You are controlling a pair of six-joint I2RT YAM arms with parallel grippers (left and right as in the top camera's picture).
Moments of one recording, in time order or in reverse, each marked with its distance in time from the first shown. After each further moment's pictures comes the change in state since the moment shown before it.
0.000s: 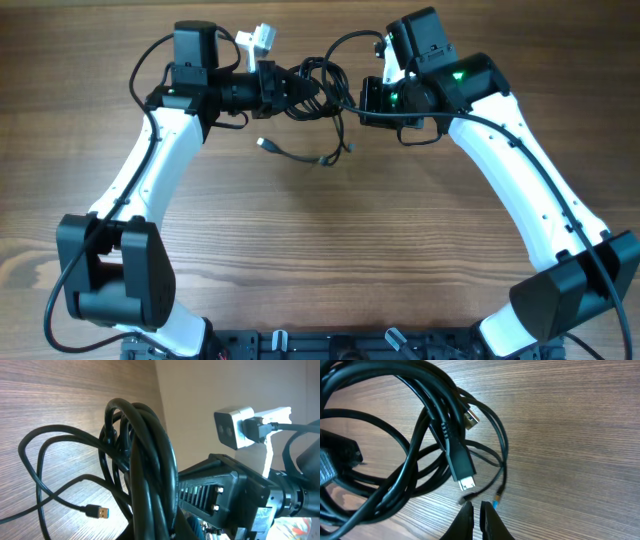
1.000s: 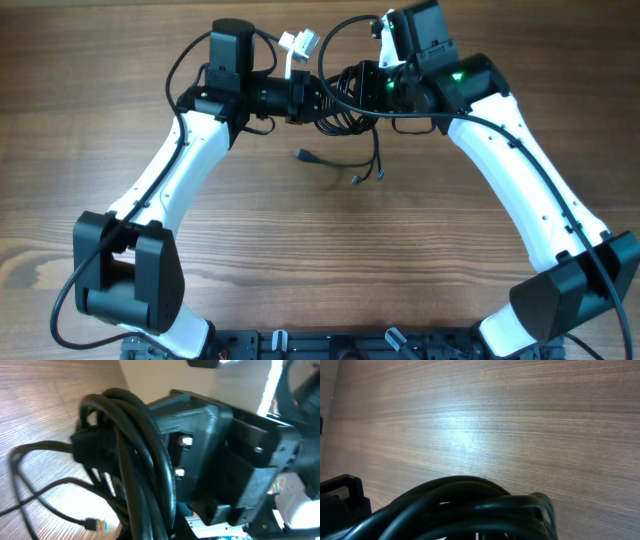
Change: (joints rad) left arm -0.129 0.000 0.000 0.113 0.176 -0.010; right arm 0.006 0.000 0.000 0.172 0.042 -0.031
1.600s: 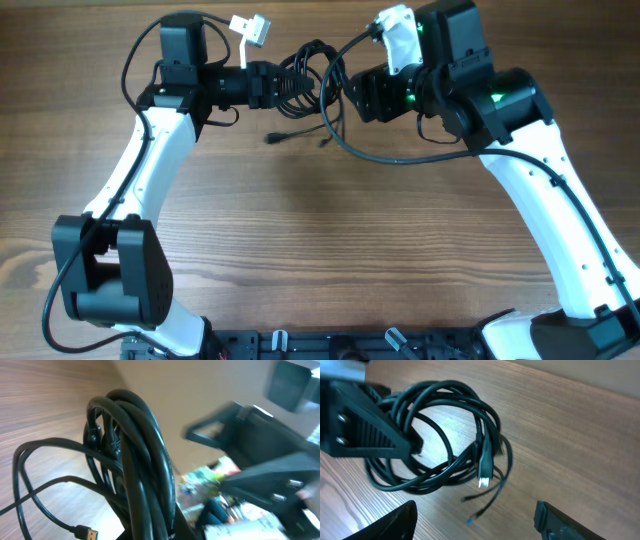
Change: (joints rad) left arm 0.169 0.001 0.000 -0.005 0.010 0.244; right arm -0.004 -0.152 0.001 -0.034 -0.026 -0.443
